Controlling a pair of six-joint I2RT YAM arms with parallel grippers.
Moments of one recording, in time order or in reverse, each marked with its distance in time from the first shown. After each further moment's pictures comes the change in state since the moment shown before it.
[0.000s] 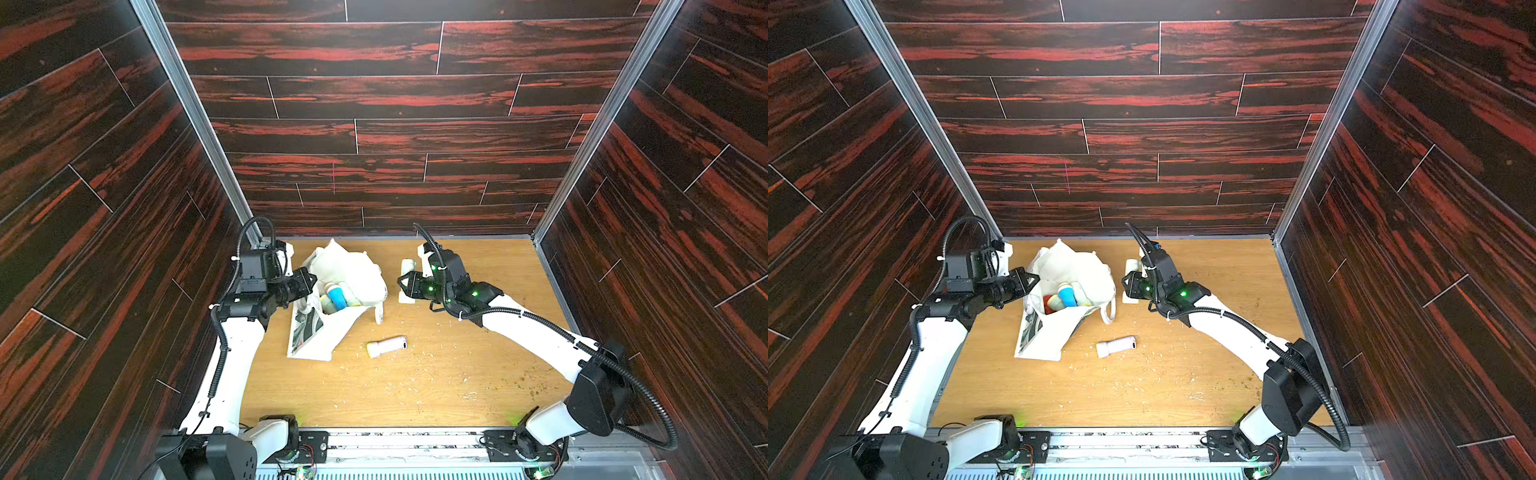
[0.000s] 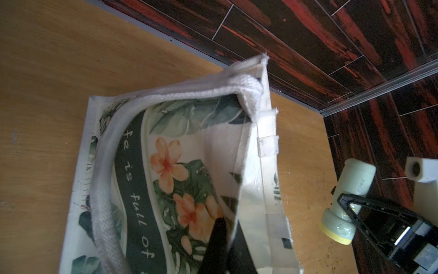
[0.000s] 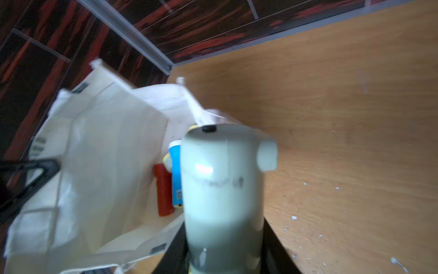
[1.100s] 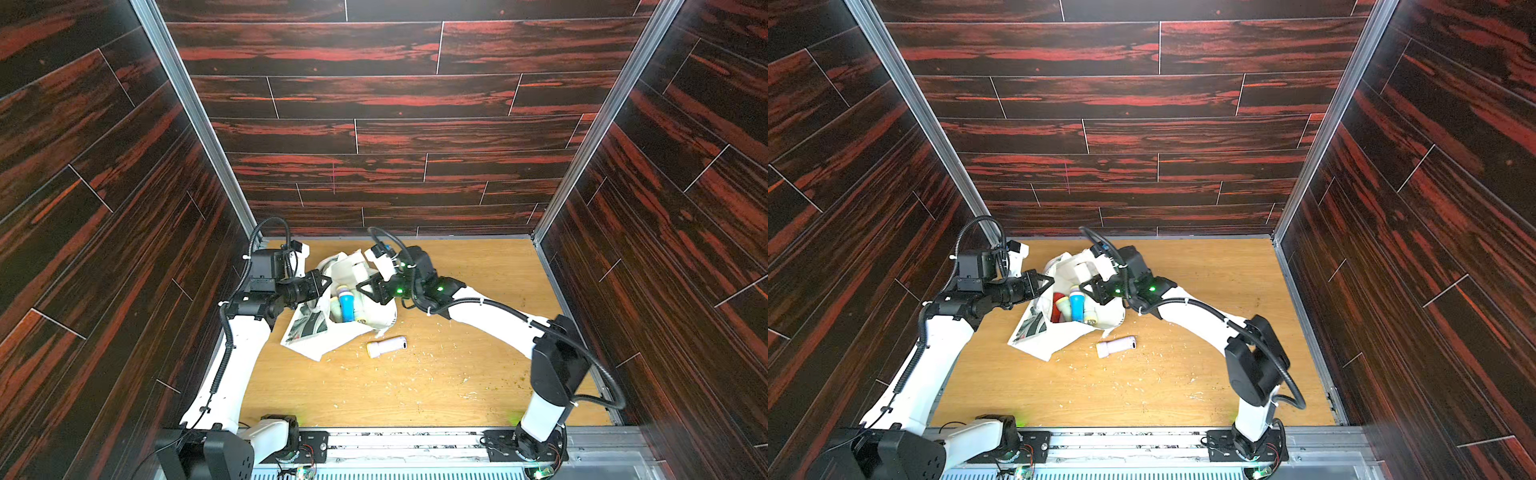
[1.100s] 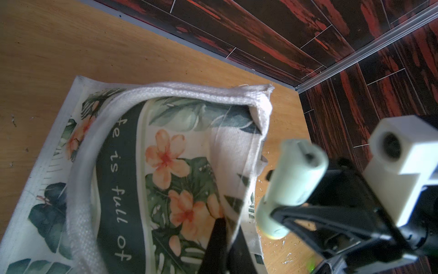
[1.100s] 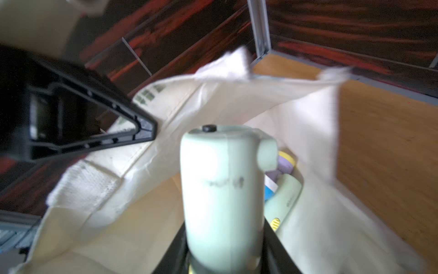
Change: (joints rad) left arm -0.074 0.015 -0.006 0.016 0.085 0.016; right arm 0.113 0.273 0.217 0.149 -0.268 -0.441
